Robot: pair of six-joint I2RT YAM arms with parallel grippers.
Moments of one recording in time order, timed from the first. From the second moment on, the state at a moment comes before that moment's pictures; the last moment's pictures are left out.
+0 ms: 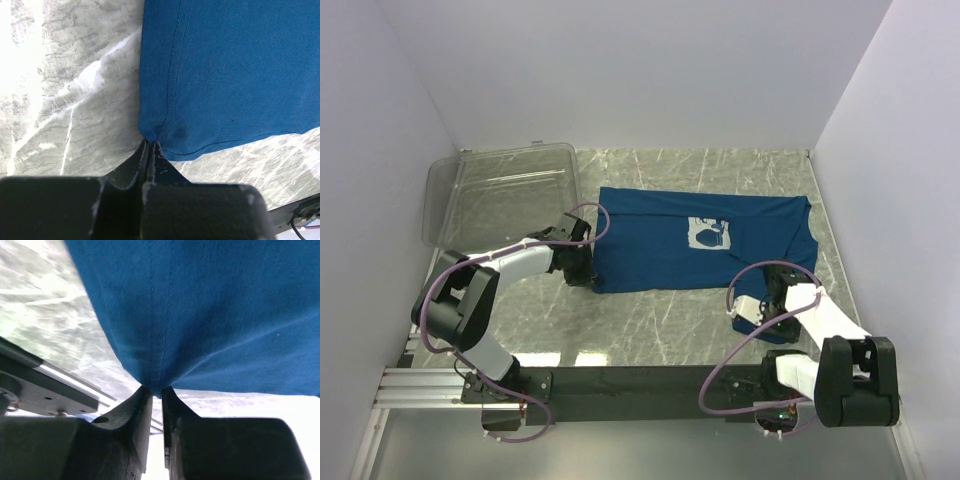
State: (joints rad) left arm -0.47 1.60 0.85 -0.39 0.14 -0.65; right arm -0.01 1.13 0.46 -0.95 0.17 -1.22
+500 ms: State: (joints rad) left arm -0.47 1.42 0.84 -0.40 0.14 -0.65; right arm -0.11 0.99 0.67 -1.16 -0.10 -1.22
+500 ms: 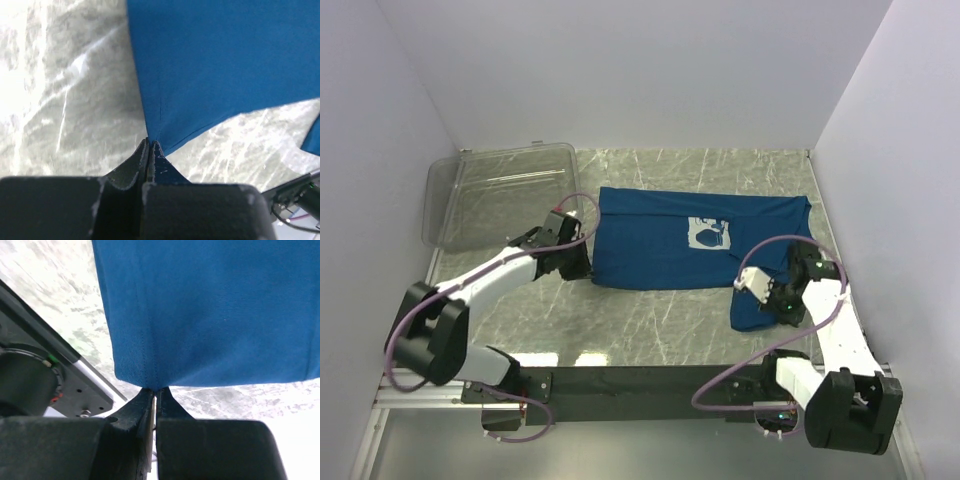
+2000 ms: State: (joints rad) left arm -0.31 1.75 1.24 -0.31 0.13 -0.56; right arm -0.36 1.76 1.58 -0.98 -0.54 -0.59
